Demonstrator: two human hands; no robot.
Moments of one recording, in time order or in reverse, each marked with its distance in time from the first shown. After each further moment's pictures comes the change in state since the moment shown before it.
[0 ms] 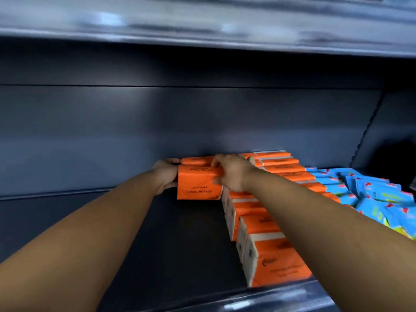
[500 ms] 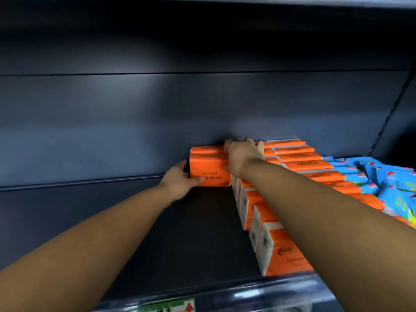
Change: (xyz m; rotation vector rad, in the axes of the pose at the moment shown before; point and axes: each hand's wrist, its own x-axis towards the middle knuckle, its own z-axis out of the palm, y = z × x) left_hand -0.034 -0.038 0.005 0.336 -0.005 0.146; right_hand 0.022 -0.009 0.019 -0.097 0.132 0.158
